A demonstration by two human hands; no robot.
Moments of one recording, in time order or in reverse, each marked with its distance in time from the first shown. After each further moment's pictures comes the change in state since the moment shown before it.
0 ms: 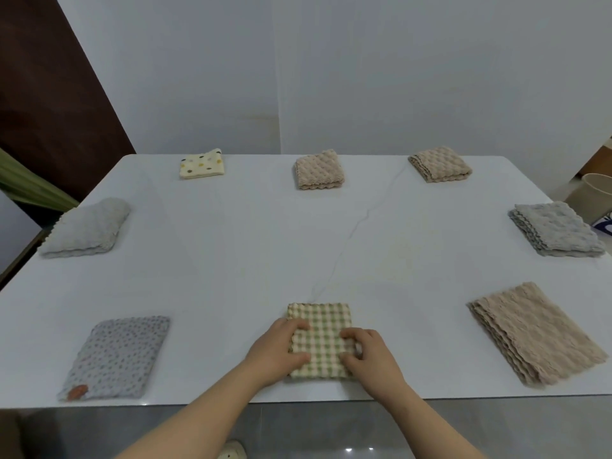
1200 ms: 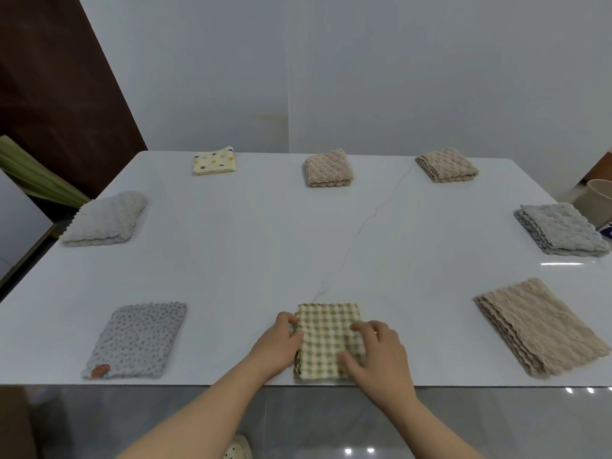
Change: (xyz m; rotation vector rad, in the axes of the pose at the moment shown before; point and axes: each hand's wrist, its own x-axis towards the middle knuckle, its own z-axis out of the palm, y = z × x) left_hand -0.012 -0.014 0.006 -0.318 0.072 -0.198; right_hand -0.025 -0.003 0.018 -0.298 0.230 -0.145
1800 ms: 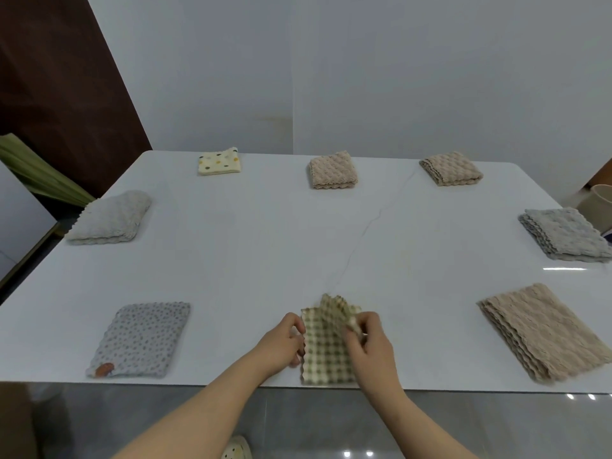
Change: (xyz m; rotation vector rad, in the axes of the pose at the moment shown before) left_hand -0.006 0.002 -0.011 -0.103 -0.079 -0.019; right_hand 0.006 -0.028 0.001 0.608 0.064 0.039
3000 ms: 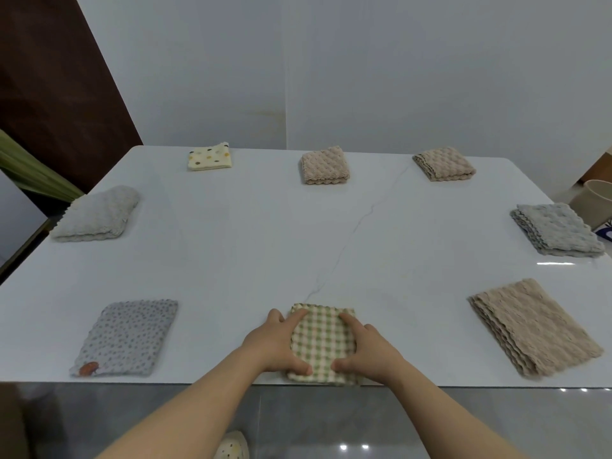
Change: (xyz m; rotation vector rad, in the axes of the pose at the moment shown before) left_hand 0.007 0.010 0.003 0.678 -0.095 0.041; right_hand 0.027 0.009 -0.032 -0.559 -0.512 0.268
